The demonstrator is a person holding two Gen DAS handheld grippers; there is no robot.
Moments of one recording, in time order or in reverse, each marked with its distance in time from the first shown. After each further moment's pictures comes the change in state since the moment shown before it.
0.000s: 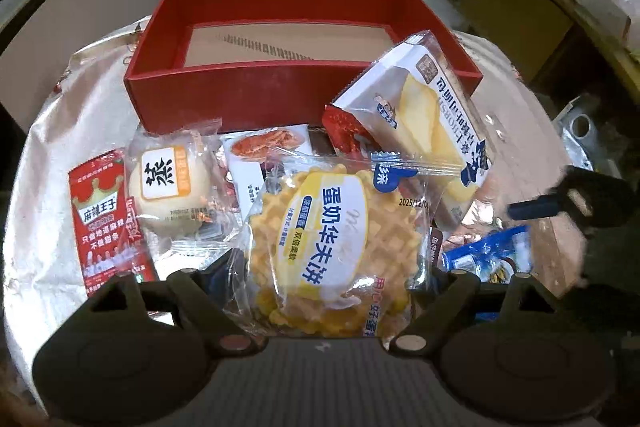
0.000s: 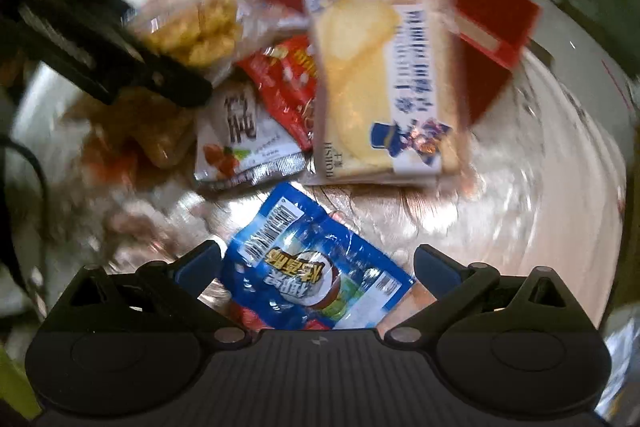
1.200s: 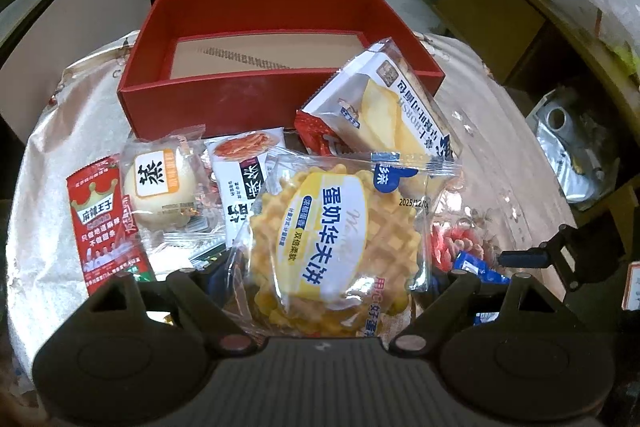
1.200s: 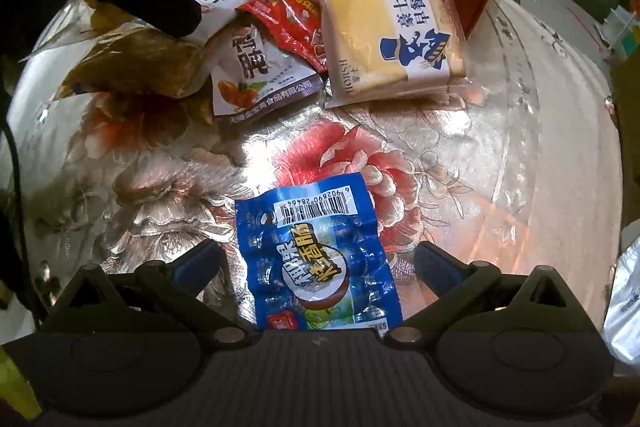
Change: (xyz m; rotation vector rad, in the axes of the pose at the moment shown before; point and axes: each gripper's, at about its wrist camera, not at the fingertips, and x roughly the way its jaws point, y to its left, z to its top) left arm -0.022 -0.007 -0.013 0.048 -0.025 -0.034; right arm -0.012 0.028 -0.052 0.255 -0.025 -0.030
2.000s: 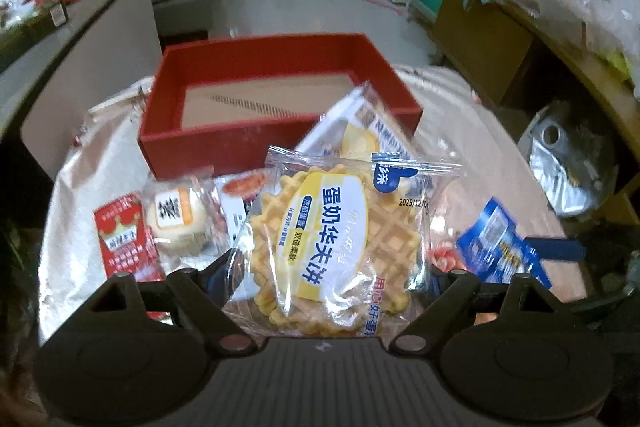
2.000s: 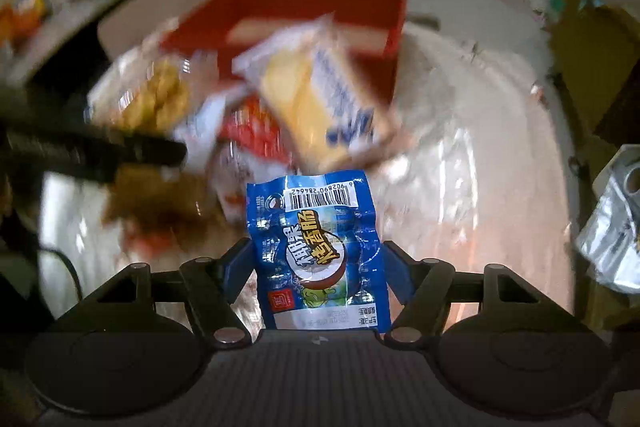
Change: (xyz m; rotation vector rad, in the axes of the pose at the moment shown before) left arm -0.042 -0.021 0.001 0.038 -0.115 0.052; right arm -0.081 -0.021 0.020 0.312 -0.242 -0.010
